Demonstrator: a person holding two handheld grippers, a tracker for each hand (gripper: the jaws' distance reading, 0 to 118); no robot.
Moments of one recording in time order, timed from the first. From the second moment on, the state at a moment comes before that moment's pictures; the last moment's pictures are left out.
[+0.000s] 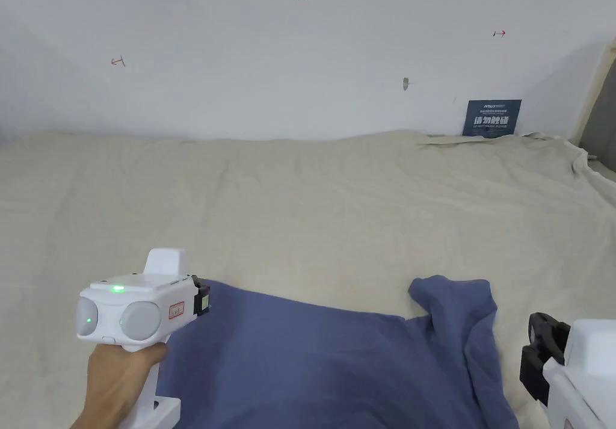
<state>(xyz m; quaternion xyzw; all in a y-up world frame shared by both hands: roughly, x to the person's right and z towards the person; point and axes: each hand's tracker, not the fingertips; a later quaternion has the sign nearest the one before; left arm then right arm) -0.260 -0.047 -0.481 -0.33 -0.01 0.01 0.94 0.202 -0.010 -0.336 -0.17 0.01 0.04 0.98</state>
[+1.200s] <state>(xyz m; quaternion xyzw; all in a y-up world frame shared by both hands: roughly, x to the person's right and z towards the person) -0.267 -0.092 -0.584 -0.44 -0.04 0.01 0.90 0.223 -0.078 -0.505 -0.37 0.00 -0.03 0.93</state>
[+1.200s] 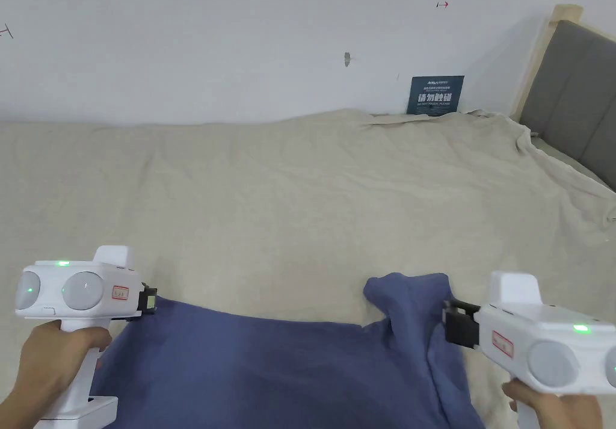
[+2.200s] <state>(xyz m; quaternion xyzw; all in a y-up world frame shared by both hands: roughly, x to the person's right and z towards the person) -0.298 -0.050 -0.516 -0.39 -0.01 0.04 0.92 0.221 -0.042 -0.490 -0.35 0.02 -0.04 0.94</state>
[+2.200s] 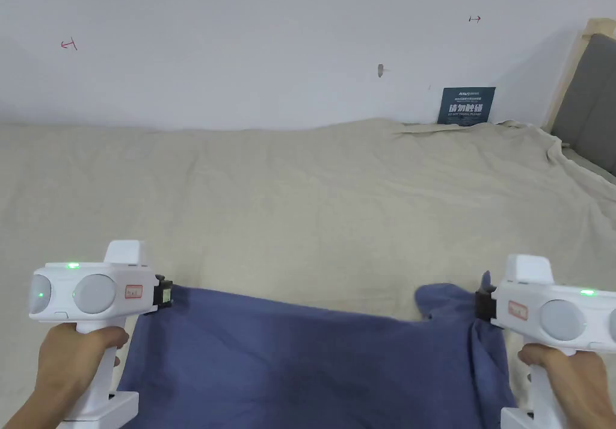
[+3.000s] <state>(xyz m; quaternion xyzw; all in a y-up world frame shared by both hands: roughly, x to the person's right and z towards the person) -0.337 0.240 -0.475 -0.15 0.06 0.01 0.99 0.198 0.242 -0.486 -0.06 0.11 -0.01 0.99</state>
